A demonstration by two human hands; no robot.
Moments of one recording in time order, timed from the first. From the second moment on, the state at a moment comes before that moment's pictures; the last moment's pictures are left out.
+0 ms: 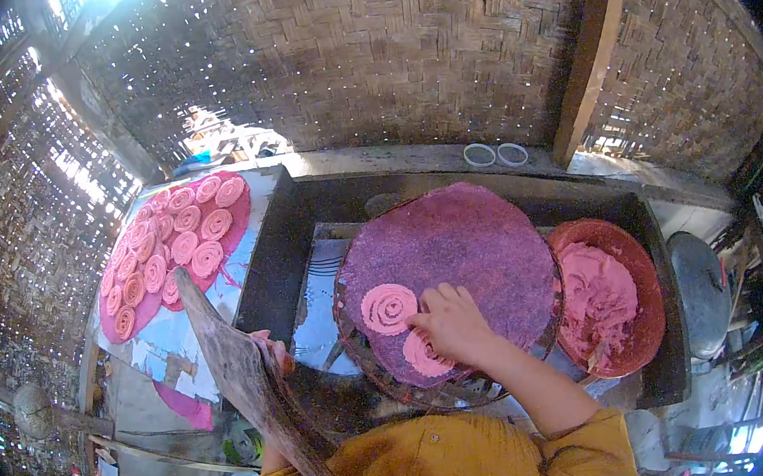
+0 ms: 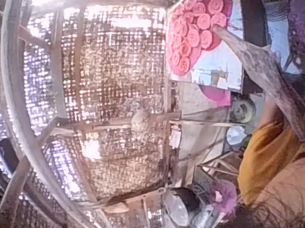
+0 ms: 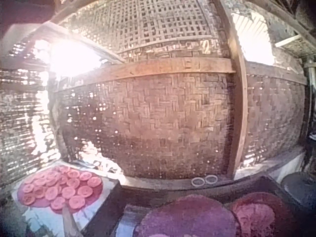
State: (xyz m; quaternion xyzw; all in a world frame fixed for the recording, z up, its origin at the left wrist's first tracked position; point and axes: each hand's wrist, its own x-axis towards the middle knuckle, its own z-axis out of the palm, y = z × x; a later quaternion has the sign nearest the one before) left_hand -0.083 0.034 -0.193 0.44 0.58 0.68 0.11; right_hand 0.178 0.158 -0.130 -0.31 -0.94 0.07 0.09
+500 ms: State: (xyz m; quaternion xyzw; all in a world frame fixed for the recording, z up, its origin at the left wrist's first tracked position) left_hand -0.202 0.035 -0.298 0.33 0.14 0.57 0.74; right_hand 0.131 0.161 -0.126 -0.27 -0.95 0.08 0.11
